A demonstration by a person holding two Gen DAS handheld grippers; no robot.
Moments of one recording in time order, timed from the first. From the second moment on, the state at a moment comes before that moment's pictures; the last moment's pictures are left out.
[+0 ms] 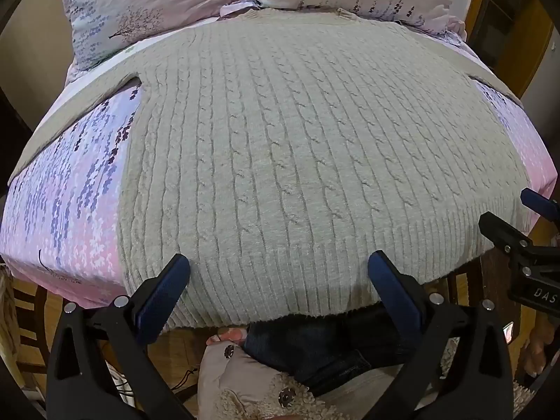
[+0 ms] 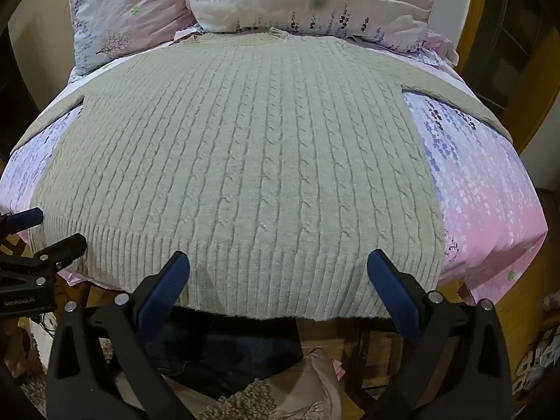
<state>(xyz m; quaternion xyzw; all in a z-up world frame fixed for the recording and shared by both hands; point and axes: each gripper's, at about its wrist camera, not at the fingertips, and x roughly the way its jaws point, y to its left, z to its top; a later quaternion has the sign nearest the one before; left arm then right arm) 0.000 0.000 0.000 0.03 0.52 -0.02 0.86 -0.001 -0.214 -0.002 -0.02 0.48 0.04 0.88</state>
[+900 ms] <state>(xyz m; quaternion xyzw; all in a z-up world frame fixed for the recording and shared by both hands) 0.000 0.000 0.000 0.03 0.52 -0.02 0.85 -0.001 -0.214 -0.001 -0.02 0.48 0.04 0.88</state>
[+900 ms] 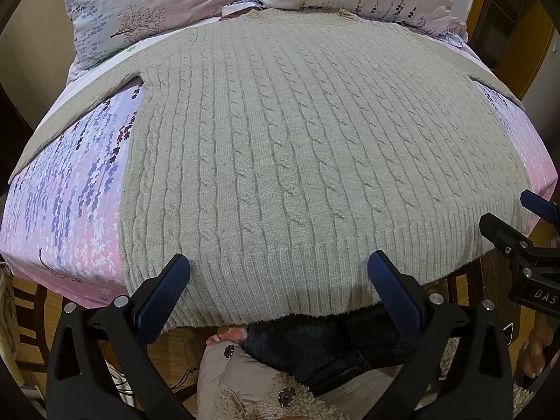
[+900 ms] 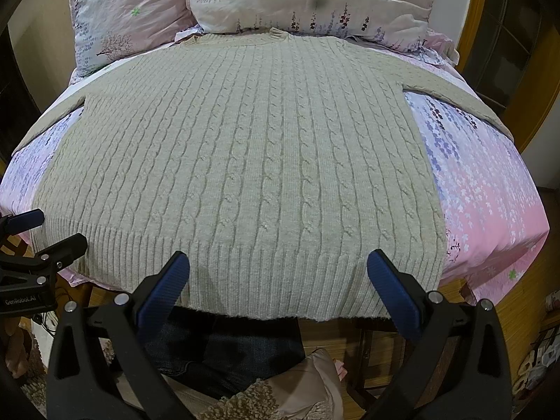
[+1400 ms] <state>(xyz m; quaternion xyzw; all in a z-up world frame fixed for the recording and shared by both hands) 0.000 0.000 0.000 0.03 0.52 -0.02 0.86 -0.002 -0.213 -0.002 -0.02 0.48 0.04 0.88</state>
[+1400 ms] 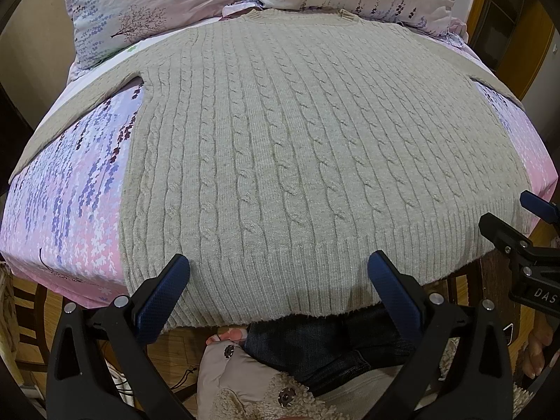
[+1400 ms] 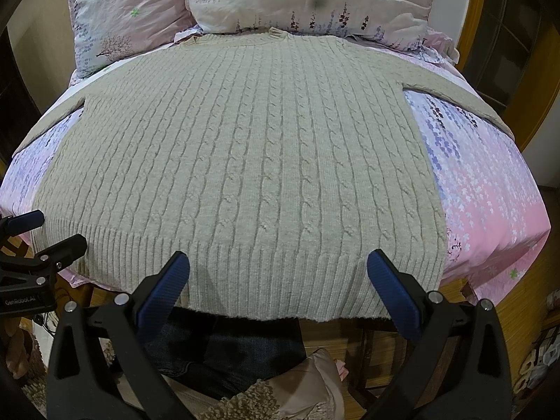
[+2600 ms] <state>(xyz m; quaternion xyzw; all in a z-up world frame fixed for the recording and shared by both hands) 0.006 0.001 0.003 0.02 0.51 -0.02 0.86 0.005 -0.215 0.000 0.00 0.46 0.06 0.89</state>
